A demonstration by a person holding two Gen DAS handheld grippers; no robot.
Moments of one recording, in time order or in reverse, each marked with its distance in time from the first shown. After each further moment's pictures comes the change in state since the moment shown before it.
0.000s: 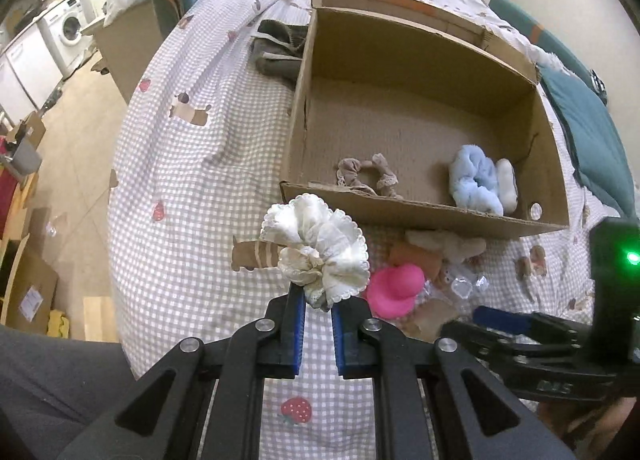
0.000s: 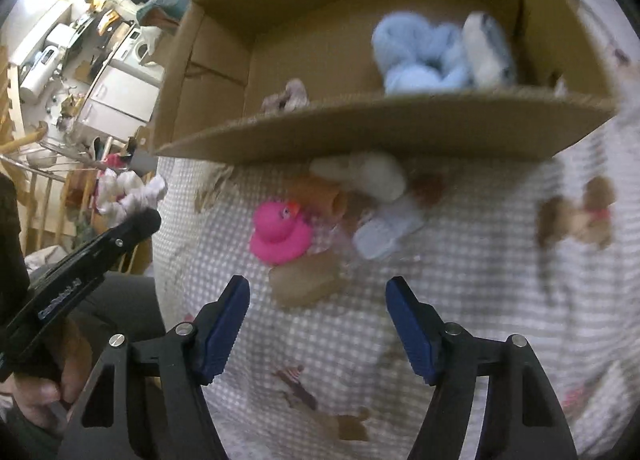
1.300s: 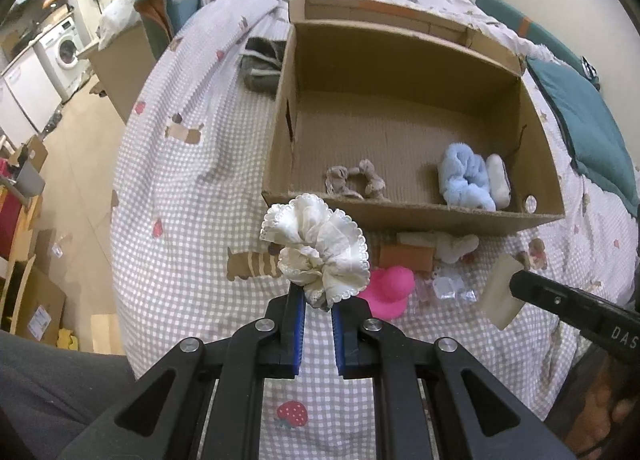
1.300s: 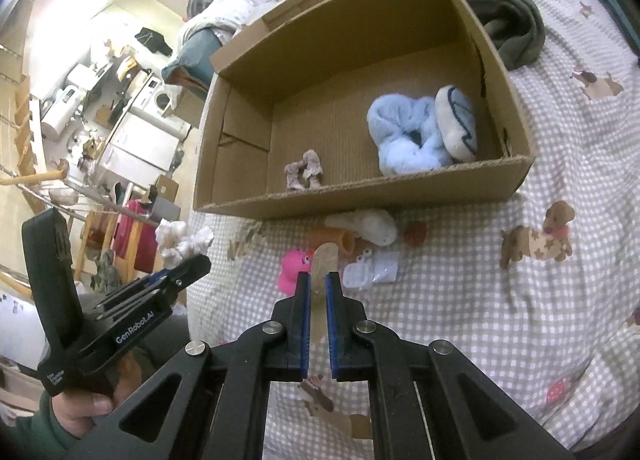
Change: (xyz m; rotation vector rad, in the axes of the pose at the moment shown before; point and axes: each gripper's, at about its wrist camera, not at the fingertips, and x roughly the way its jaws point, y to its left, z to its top) left arm -0.009 -0.016 -0.006 0.057 -0.063 0.028; right arm -0.058 -0.008 -0.002 0.028 -0.222 0.063
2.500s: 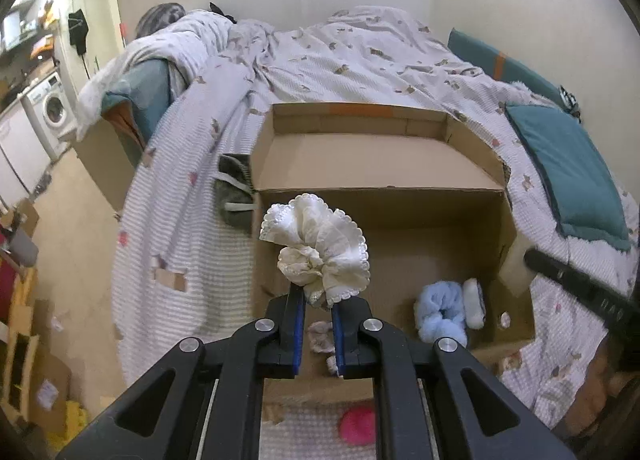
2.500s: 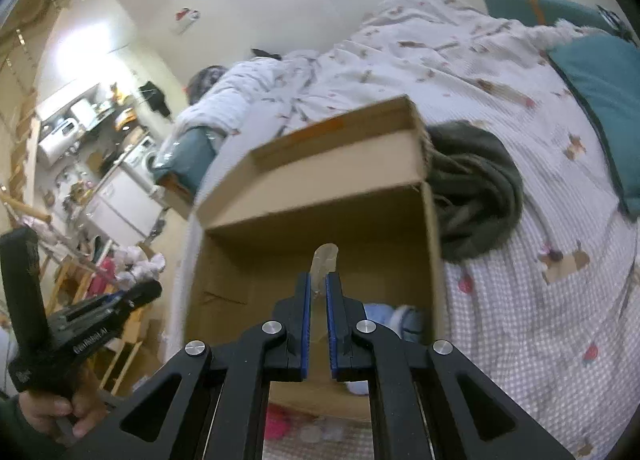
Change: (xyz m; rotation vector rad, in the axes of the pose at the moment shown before) left arm -0.014 -0.027 0.122 0.081 -0.197 -0.049; right arm -0.053 -0.001 0.097 -0.082 -0.319 -0.113
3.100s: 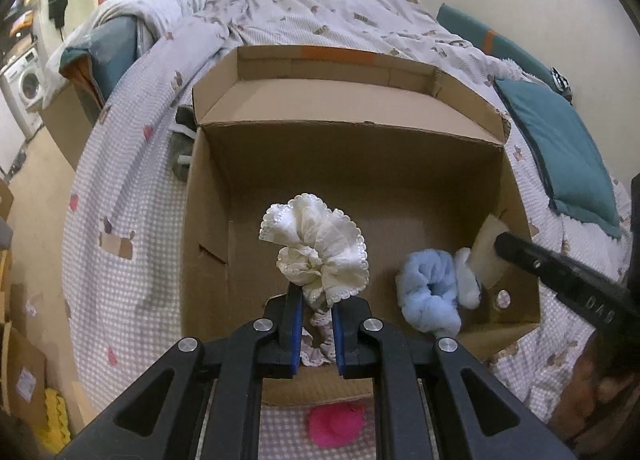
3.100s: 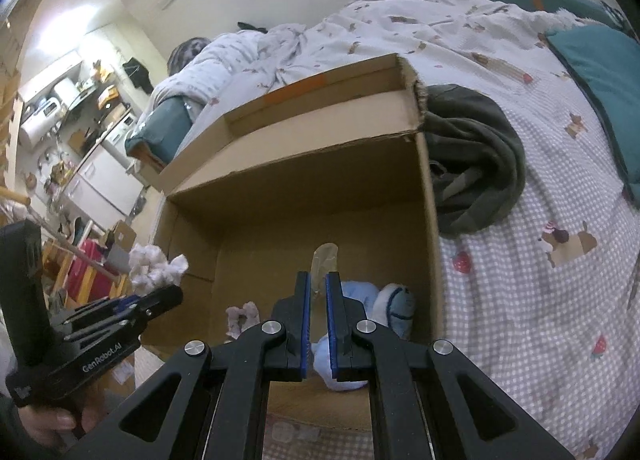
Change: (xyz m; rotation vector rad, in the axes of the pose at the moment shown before) left arm 0.046 -0.014 -0.023 -0.014 0.122 -0.087; right arm 0.036 -0.002 -0.010 -0.030 0.089 -0.053
